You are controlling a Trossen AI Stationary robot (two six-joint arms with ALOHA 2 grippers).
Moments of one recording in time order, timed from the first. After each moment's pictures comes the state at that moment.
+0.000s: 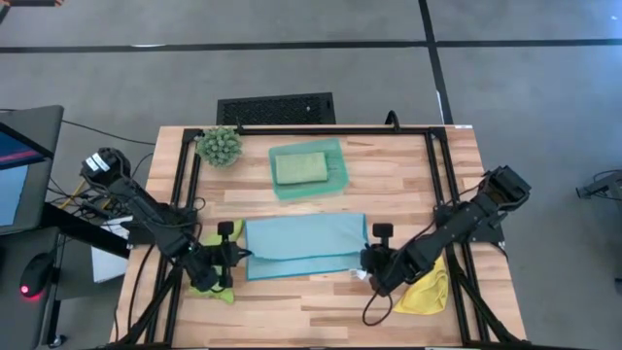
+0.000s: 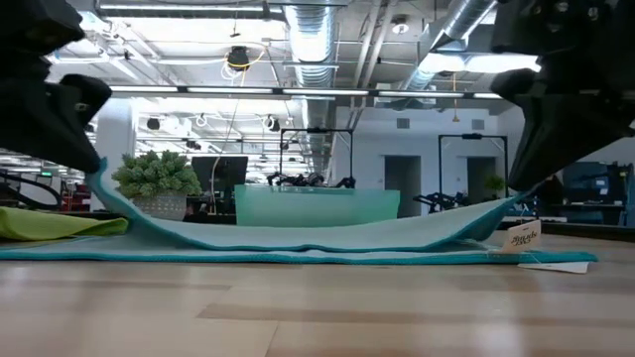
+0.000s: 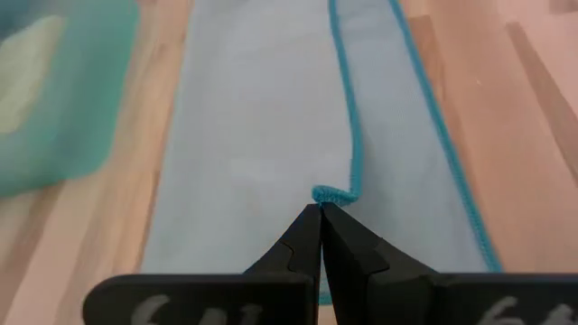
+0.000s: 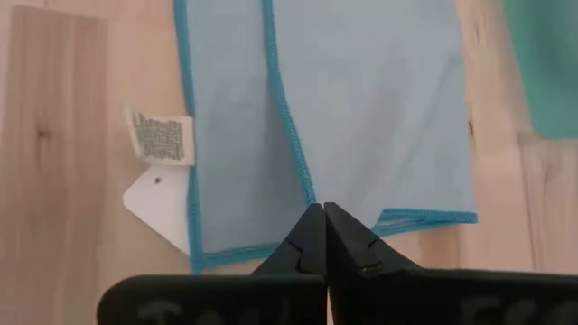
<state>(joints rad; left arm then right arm) -0.82 1.24 0.46 -0.23 -0.74 -0.53 0.63 1.63 0.94 -0.68 0.52 0.48</state>
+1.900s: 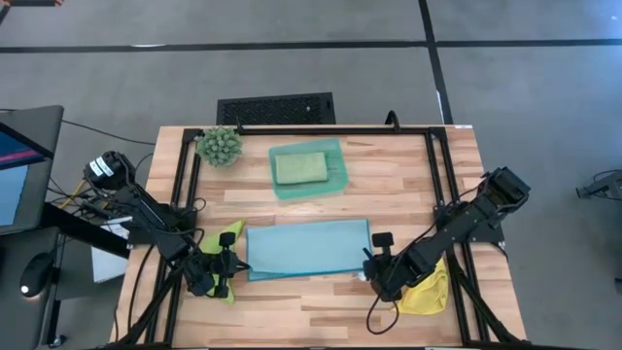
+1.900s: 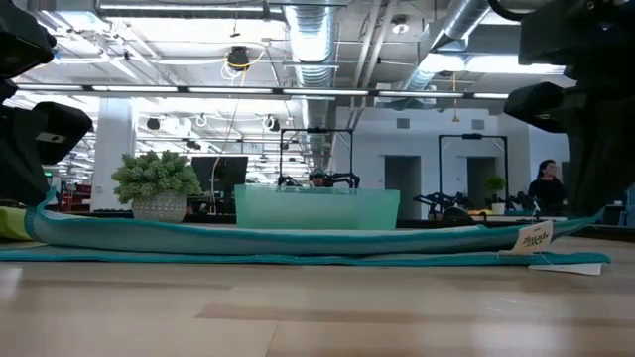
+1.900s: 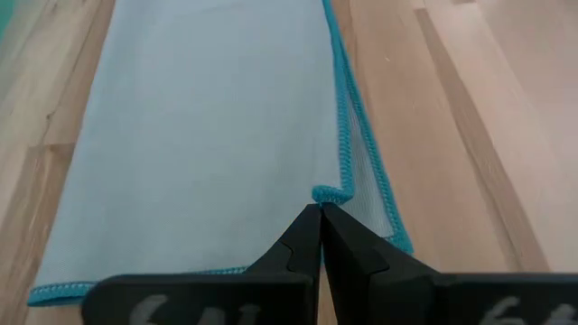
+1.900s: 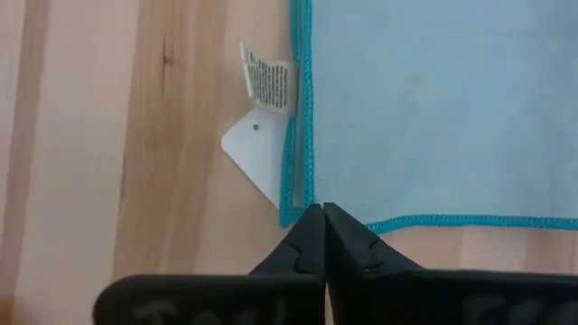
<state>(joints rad) -0.87 1.32 0.38 0.01 -0.63 -0.58 0.65 1.64 0.94 -0.66 0.29 0.44</state>
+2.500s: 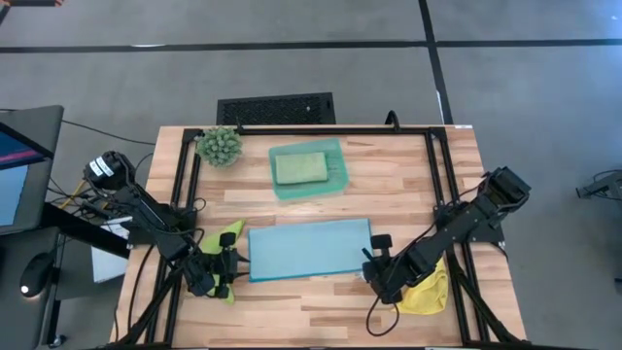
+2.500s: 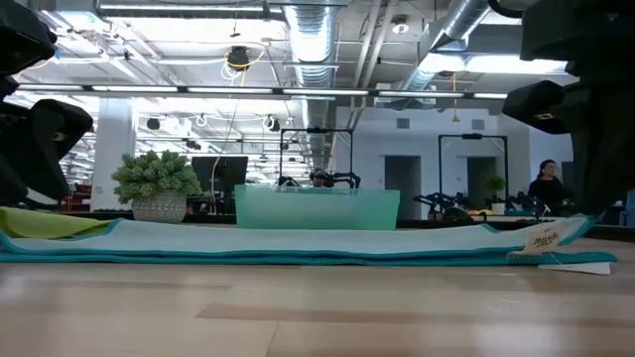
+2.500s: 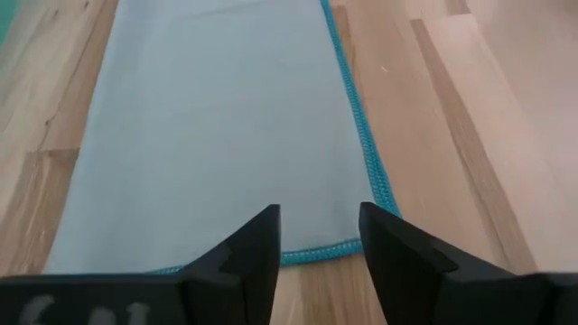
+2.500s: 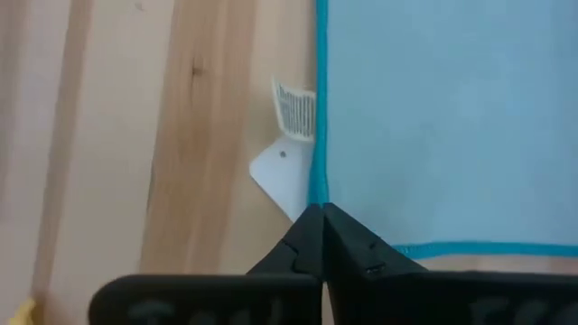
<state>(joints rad) -0.87 1.32 0.38 0.03 -0.64 -0.59 0.65 1.64 0.94 -0.63 0.26 0.41</state>
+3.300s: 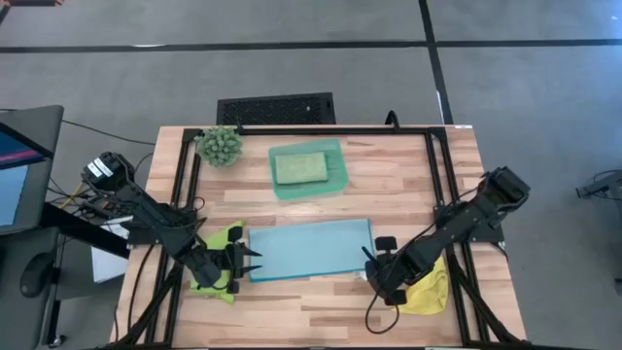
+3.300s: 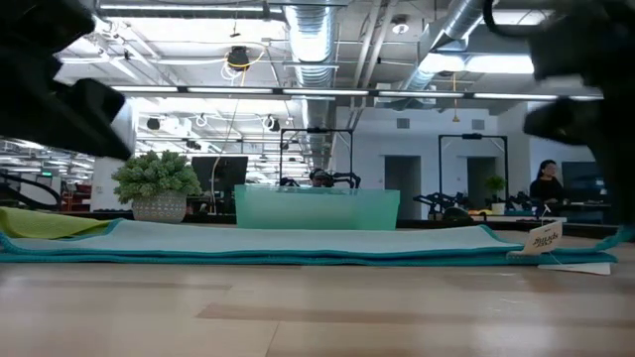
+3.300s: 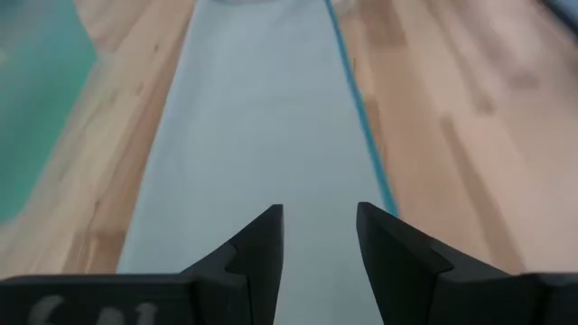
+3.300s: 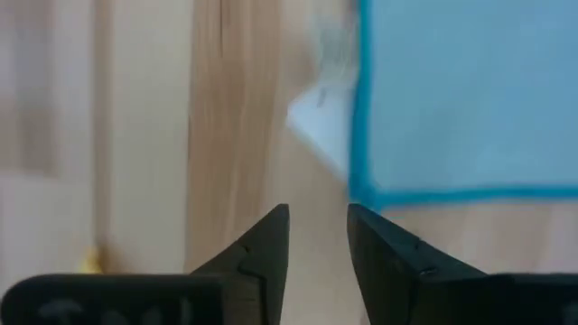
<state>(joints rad) -0.75 1.32 0.38 0.24 -0.69 -0.42 0.63 1.63 0.95 -0.69 0.11 0.49</state>
